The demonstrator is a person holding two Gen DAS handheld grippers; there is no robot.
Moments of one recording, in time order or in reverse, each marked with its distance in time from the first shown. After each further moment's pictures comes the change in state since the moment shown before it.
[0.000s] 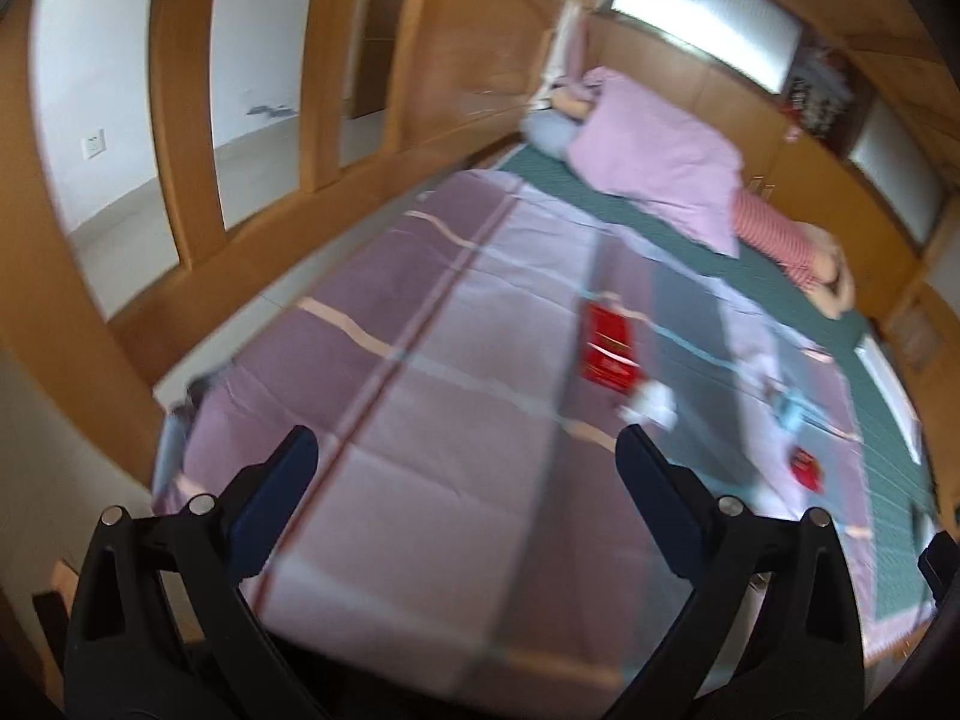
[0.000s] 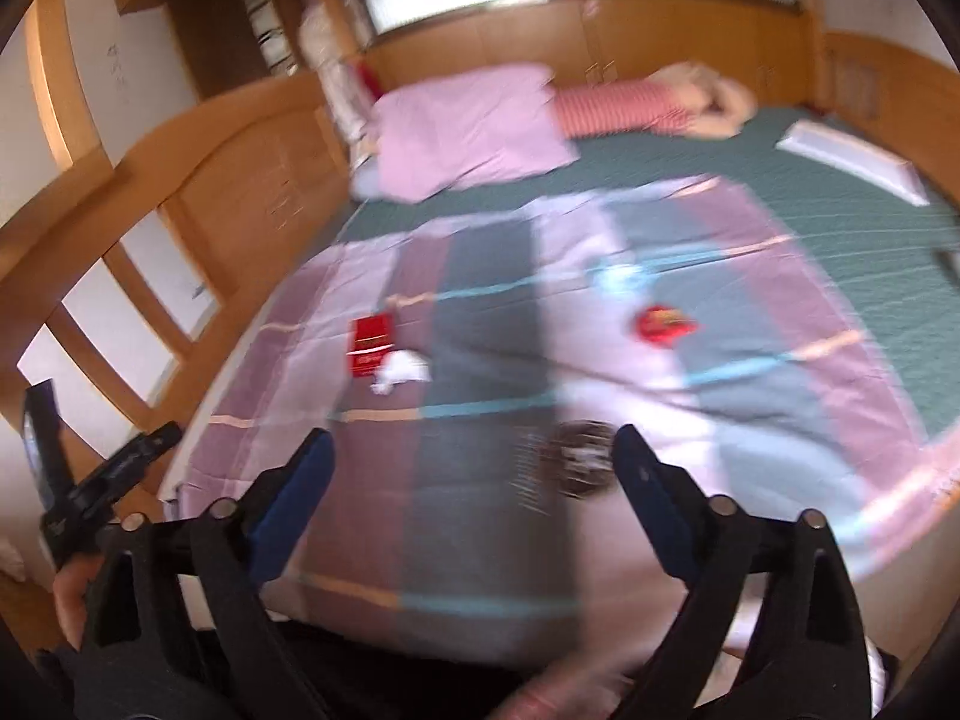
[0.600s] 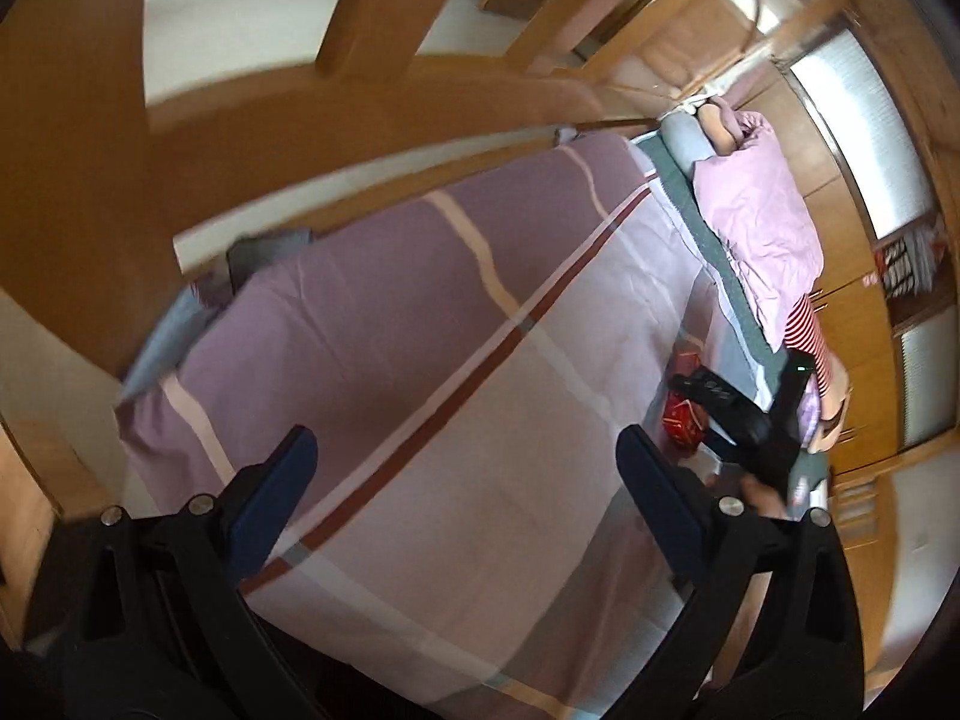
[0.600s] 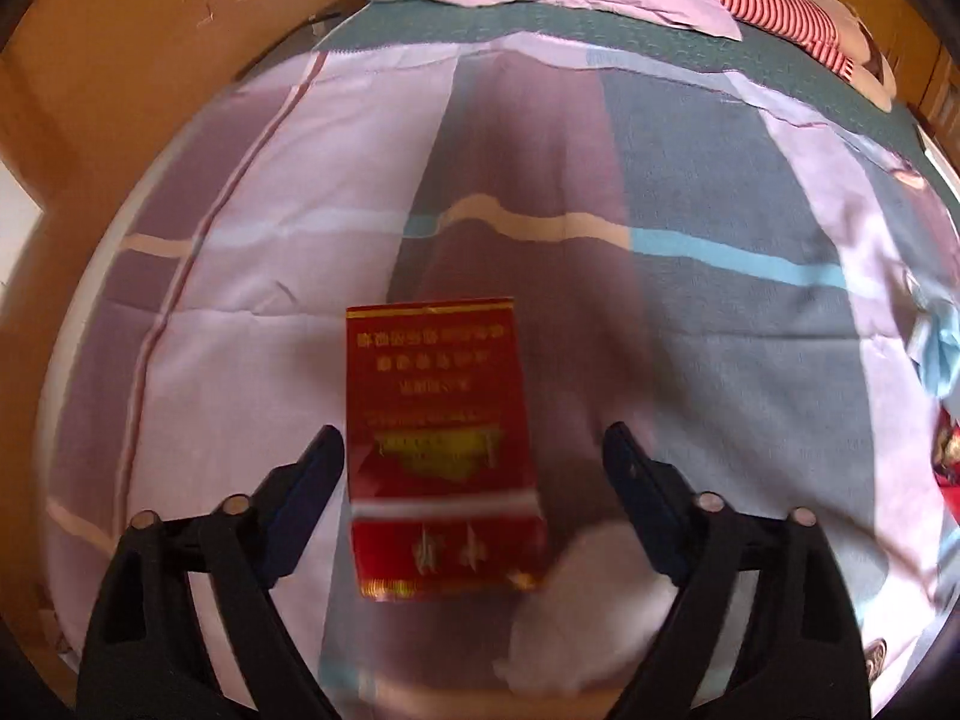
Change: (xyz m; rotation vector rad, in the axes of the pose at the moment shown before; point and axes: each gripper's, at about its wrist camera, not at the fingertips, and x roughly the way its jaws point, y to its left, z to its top) left arm 0.061 0.125 -0.006 -0.495 0.240 -0.084; right arm 0.354 0.115 0.052 -0.141 0.368 -0.124
